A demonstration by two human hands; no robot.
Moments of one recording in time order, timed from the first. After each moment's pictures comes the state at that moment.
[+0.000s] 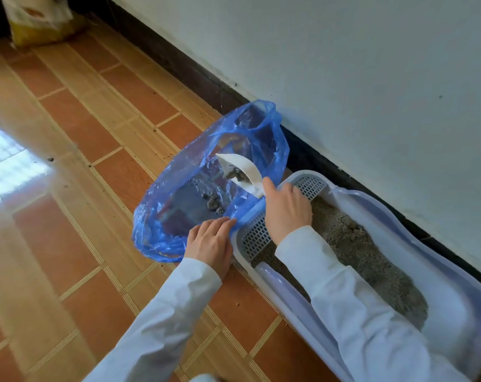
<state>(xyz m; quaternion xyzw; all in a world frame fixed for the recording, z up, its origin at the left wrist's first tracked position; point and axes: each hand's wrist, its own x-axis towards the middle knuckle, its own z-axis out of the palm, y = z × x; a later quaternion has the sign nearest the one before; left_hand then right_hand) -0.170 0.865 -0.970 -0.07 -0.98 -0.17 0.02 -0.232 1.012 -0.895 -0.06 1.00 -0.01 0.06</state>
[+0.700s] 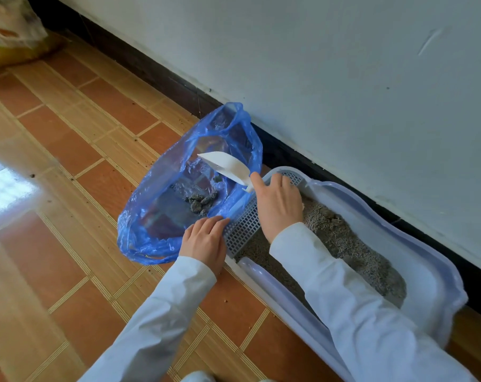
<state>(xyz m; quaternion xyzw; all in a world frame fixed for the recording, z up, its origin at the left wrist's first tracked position) -0.171 0.884 -0.963 -0.11 -0.98 -0.17 0.02 -0.221 1.038 -0.889 -0.07 1.00 0.00 -0.03</state>
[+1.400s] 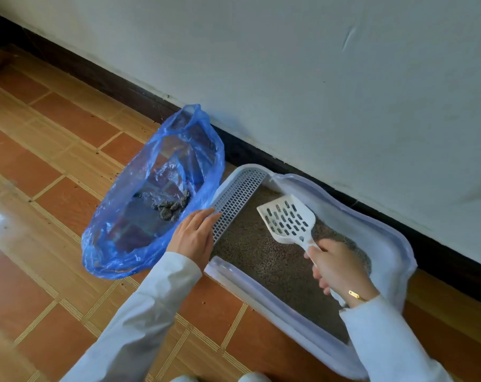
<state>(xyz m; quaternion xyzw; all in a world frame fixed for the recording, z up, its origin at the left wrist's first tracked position) -0.185 0.911 -0.960 -0.24 -0.94 -0.24 0.05 -0.107 1.165 -0.880 0.31 0.85 -0.38 0.21</state>
